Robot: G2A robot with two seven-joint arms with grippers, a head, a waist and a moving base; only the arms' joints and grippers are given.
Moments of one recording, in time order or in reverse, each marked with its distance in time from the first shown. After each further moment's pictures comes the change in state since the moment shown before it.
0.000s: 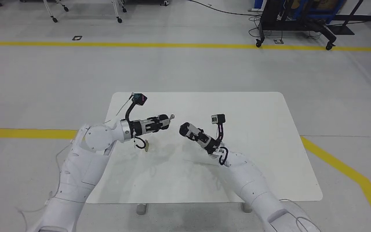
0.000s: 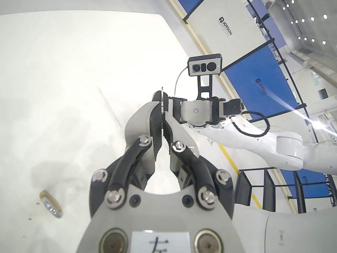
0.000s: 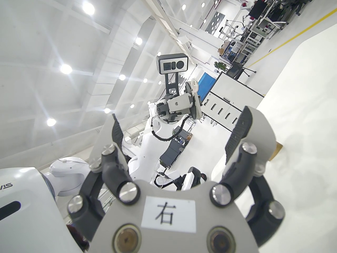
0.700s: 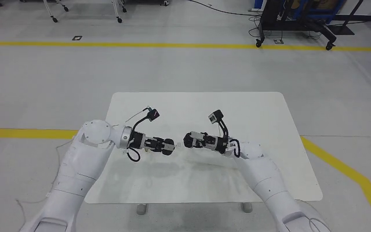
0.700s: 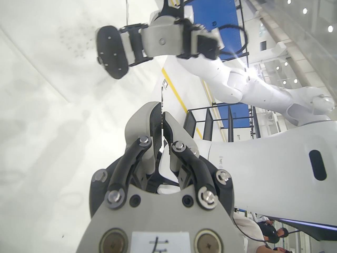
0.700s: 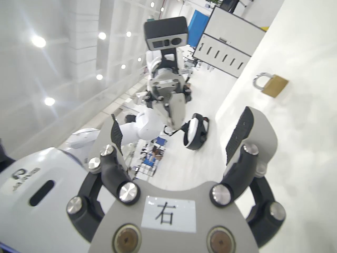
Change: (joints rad) left arm -0.080 0.011 0.105 0.089 -0.376 0.074 -0.529; right arm -0.040 0.121 0.105 -0.233 0.081 0.441 0.484
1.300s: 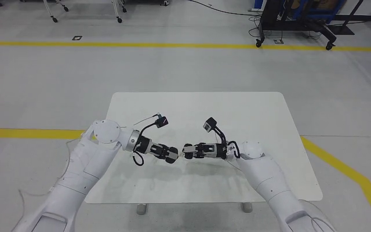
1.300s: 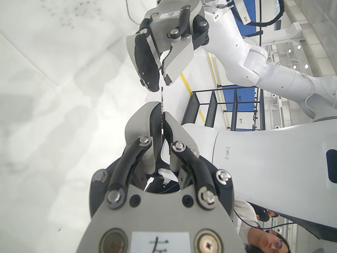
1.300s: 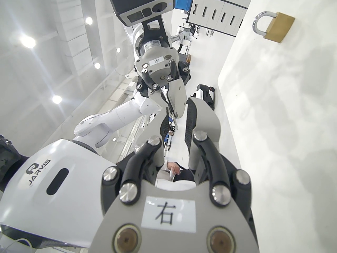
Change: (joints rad) left arm -0.059 0.024 0.137 0.025 -0.015 0.009 -0.010; right arm 0.017 0.032 -0.072 0.008 -0.056 0.091 0.091
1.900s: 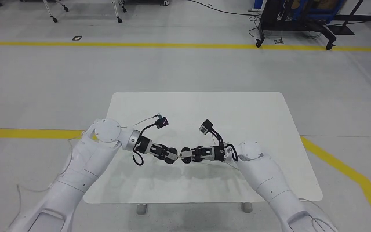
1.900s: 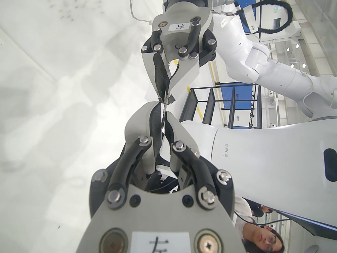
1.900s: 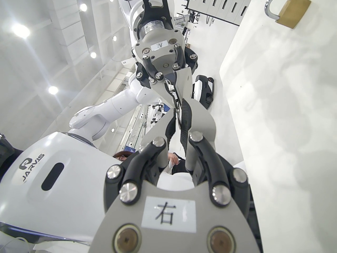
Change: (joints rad) left arm -0.041 0.018 0.069 0.039 -0.051 -0.008 0.008; right arm 0.003 0.027 -0.072 -0.039 0.017 -0.011 -0.011
